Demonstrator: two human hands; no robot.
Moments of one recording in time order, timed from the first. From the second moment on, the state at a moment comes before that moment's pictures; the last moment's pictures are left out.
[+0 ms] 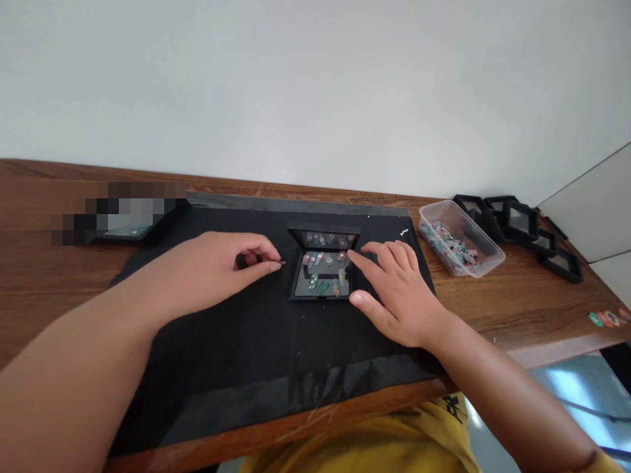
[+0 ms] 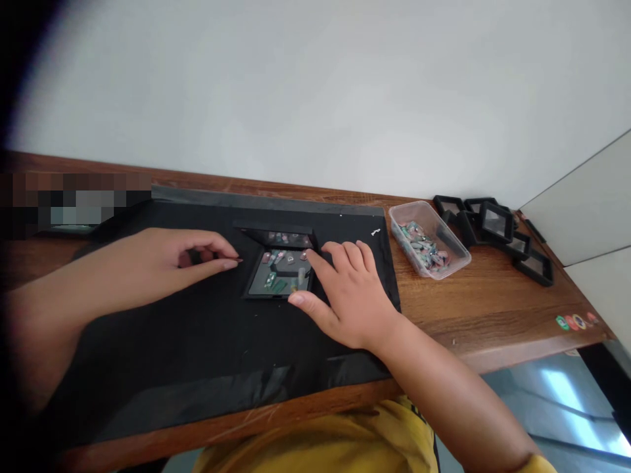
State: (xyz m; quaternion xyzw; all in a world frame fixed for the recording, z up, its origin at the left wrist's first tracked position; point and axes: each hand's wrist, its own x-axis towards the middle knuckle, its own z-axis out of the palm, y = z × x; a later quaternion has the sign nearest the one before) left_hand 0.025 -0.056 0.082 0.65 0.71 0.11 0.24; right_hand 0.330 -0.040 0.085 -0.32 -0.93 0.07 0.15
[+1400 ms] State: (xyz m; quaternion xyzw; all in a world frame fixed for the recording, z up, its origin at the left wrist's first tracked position) left_hand 0.038 -0.059 0.071 0.73 0.62 0.16 0.23; right_hand 0.330 -0.038 0.098 -0.28 -0.93 0.15 0.15
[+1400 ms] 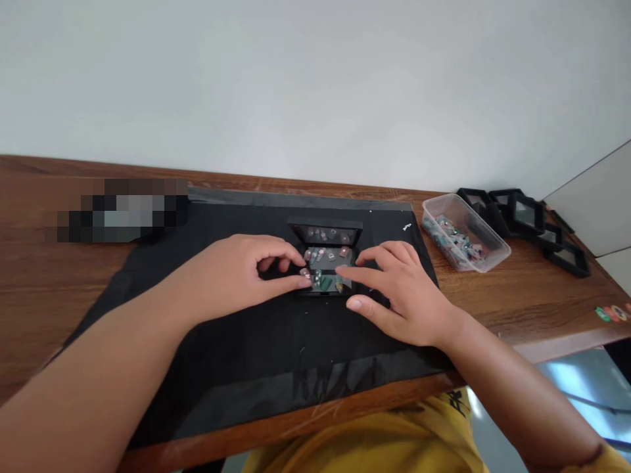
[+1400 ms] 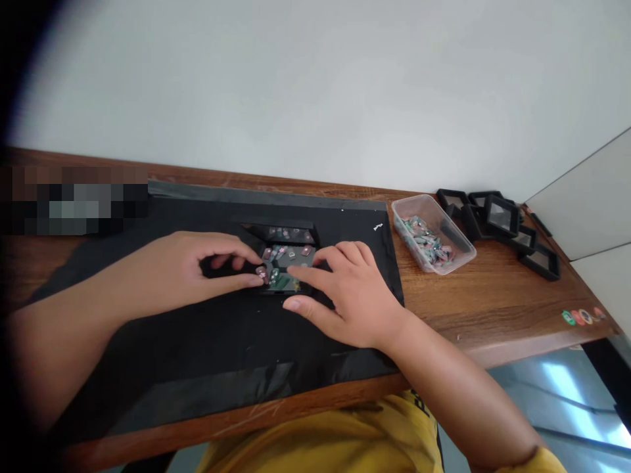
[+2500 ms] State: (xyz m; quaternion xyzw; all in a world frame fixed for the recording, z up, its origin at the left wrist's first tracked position) left_hand 0.041 -0.064 0.069 0.74 0.63 0.16 0.19; right_hand 0.326 -0.037 0.091 -0.30 -0.94 0.13 0.14
